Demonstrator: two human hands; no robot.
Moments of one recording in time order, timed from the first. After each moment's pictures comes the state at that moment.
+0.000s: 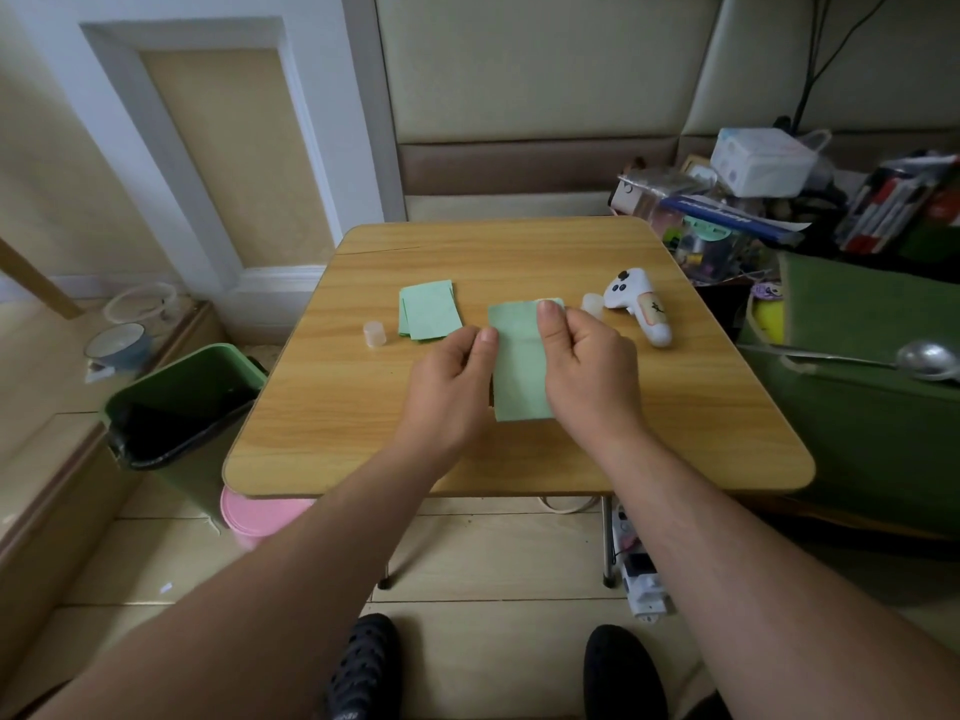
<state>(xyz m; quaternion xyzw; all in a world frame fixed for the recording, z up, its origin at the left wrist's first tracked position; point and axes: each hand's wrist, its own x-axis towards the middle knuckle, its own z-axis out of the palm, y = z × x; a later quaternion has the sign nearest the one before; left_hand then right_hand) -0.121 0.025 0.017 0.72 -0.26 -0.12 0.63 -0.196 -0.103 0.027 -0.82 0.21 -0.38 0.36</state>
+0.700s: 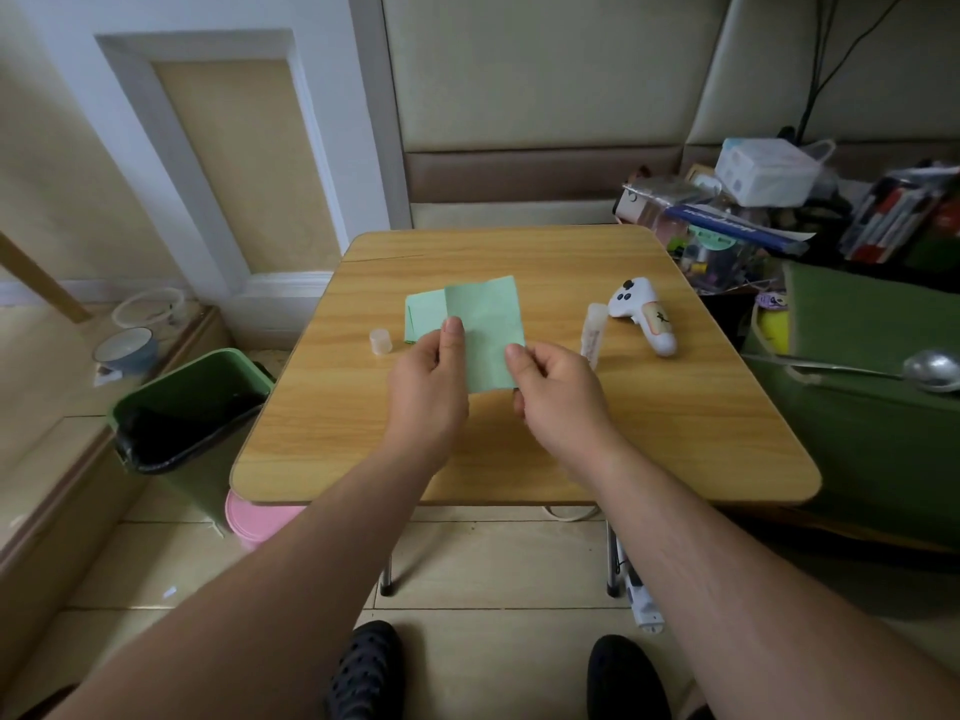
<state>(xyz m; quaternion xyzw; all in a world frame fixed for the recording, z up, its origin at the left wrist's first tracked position) -0.107 0.028 0.022 0.73 -0.15 -0.07 0.66 -0.186 -0.086 0.016 -0.77 0.21 -0.23 0.56</state>
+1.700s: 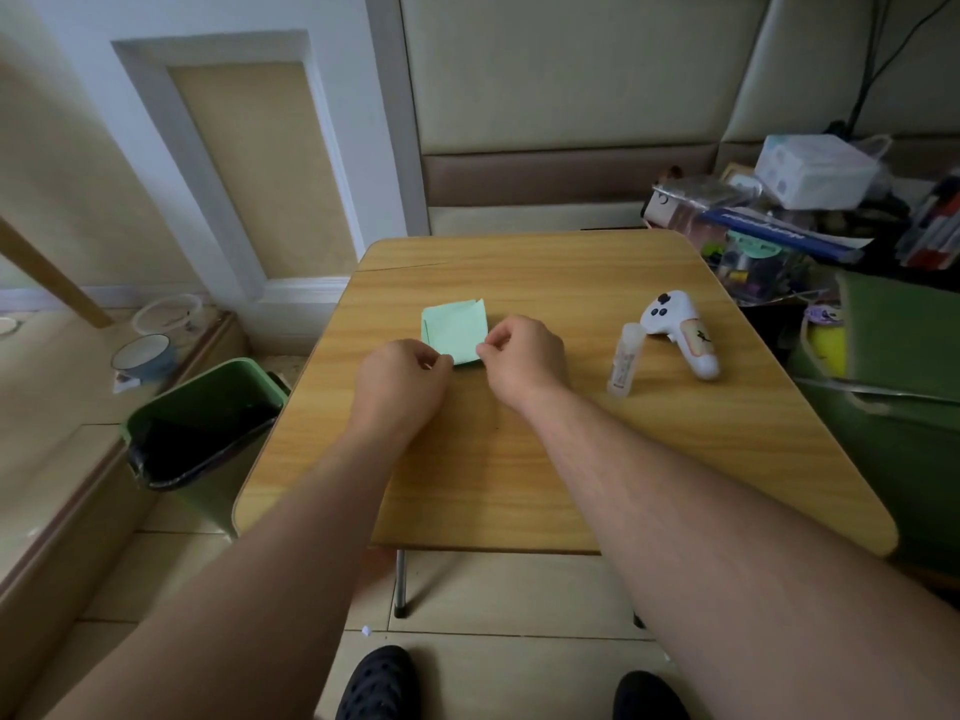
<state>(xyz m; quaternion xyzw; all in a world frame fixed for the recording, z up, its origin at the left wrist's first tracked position) -0.017 0.038 0.013 0.93 -0.16 0.01 0.34 -0.067 -0.102 0.008 -0.84 0.31 -0.18 0.41</state>
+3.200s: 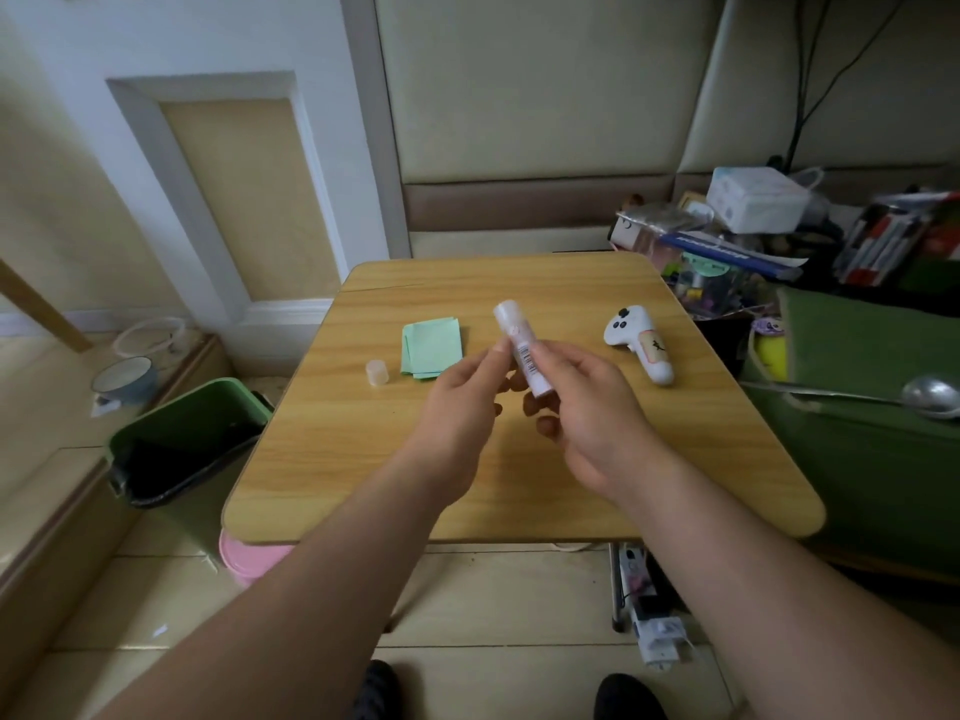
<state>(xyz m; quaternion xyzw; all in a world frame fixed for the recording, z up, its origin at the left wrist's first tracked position) -0.122 0.009 0.048 0.65 -0.20 -0.23 0.69 -0.202 -0.097 0.058 -0.61 0.19 -0.20 0.74</state>
